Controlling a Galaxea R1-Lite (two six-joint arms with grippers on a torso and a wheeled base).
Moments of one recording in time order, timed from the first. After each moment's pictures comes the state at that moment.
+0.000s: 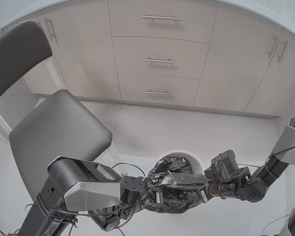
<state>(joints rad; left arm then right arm) -0.76 2.60 -0.73 -1.49 0.00 -0.46 0.58 2.05 -0.56 -0.63 -0.17 0.00</state>
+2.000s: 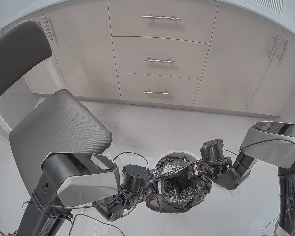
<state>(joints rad) -0.73 2.58 -0.88 -1.29 -0.01 -0.44 0.45 2.39 -0.86 -0.92 -0.40 -0.04</state>
